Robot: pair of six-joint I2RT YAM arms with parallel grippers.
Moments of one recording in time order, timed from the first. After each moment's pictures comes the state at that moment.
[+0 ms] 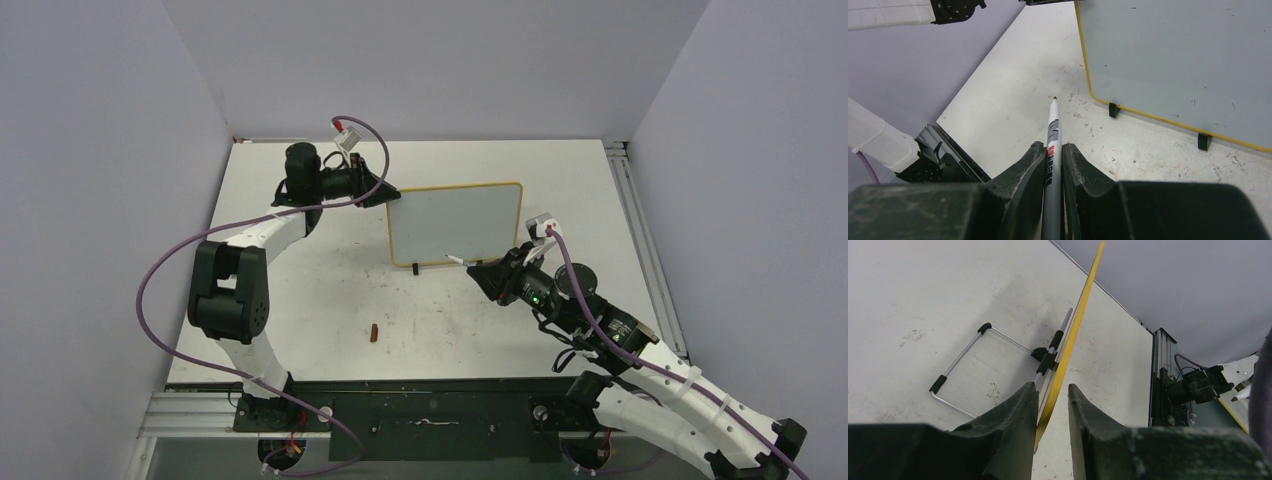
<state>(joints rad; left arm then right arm) -0.18 1.78 1.19 0.42 1.05 -0.44 0.82 0.69 0.70 -0.18 0.05 0.48</state>
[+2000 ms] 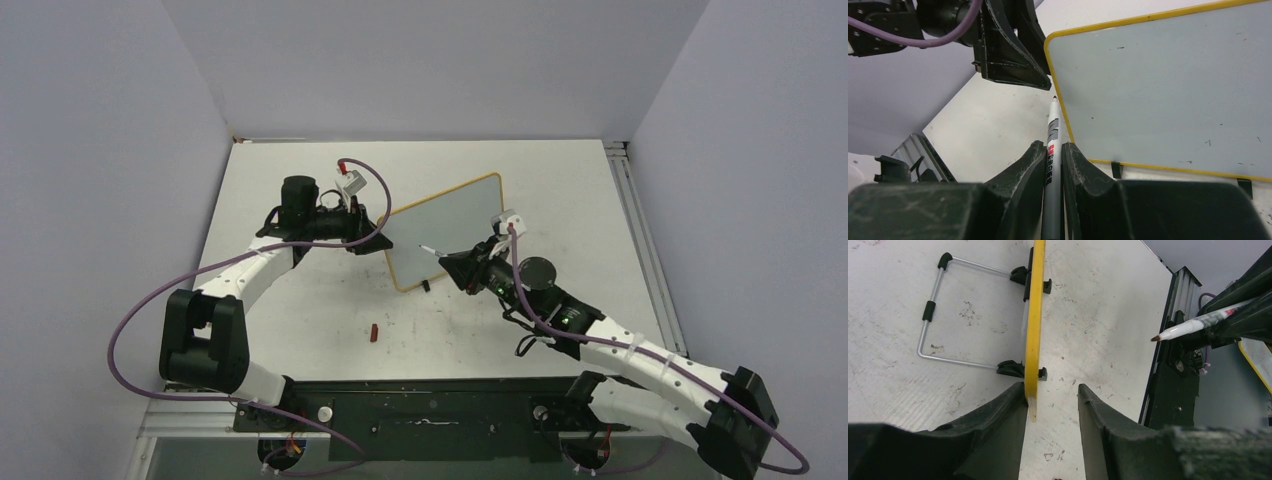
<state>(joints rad) -0.21 1.48 0.95 -0.04 0.99 -0.07 0.85 0.95 0.59 0.26 0.04 0.43</state>
